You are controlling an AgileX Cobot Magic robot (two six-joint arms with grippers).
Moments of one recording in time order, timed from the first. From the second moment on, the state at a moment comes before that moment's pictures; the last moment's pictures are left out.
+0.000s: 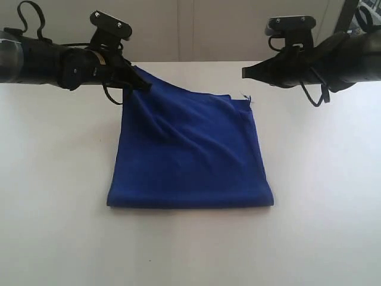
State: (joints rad) left arm -0.40 1.99 -1.35 0.06 -0.05 0.14; right arm 0.20 2.00 -1.30 0.88 -0.01 -0.82
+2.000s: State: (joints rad) left arm -0.22 2.31 -1.92 -0.17 0.63 0.08; right arm 0.16 2.54 -2.08 0.64 0.54 -0.52
